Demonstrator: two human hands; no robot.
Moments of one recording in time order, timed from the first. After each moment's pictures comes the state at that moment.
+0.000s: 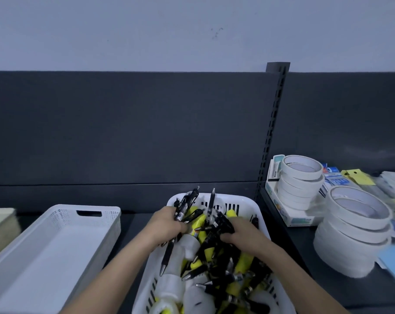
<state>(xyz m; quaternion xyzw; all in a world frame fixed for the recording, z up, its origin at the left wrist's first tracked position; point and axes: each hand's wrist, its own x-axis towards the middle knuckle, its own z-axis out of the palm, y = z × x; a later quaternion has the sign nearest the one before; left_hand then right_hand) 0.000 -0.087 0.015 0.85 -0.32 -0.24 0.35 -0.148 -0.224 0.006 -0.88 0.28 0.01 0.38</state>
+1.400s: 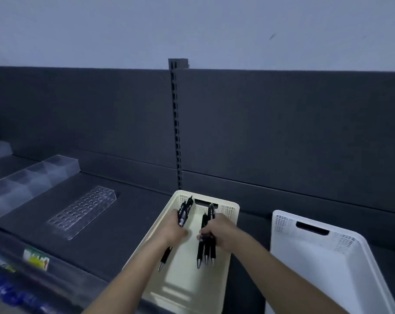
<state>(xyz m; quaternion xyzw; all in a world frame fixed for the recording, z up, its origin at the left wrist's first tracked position) 0.348 0.327 -0.038 0.90 -0.12 -0.20 0.38 0.289 0.194 -0.027 -0.69 0.29 0.09 0.66</state>
